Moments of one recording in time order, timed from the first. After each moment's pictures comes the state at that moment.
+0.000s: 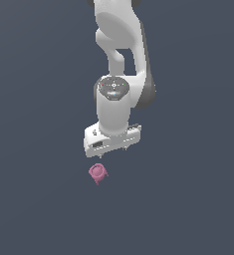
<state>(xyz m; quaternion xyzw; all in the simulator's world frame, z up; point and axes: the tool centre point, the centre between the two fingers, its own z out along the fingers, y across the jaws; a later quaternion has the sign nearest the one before) 0.061 -0.014 0.152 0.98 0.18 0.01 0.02</state>
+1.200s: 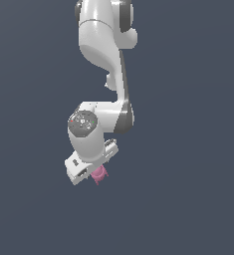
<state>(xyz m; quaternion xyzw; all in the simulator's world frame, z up) 0.104 -0.079 0.091 0.94 0.35 0.00 0.00</state>
